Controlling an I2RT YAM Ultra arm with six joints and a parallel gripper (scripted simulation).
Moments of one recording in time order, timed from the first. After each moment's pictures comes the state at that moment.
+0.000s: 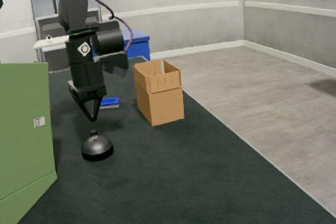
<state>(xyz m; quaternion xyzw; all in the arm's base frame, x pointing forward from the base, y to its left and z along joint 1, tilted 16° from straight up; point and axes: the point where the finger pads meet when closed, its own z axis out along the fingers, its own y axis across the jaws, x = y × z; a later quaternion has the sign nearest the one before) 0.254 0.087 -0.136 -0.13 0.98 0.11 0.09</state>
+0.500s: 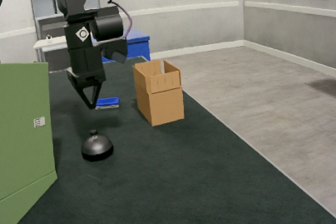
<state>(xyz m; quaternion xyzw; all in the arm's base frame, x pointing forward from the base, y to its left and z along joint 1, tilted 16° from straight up) 0.253 0.080 -0.104 -0.13 0.98 0.11 0.10</state>
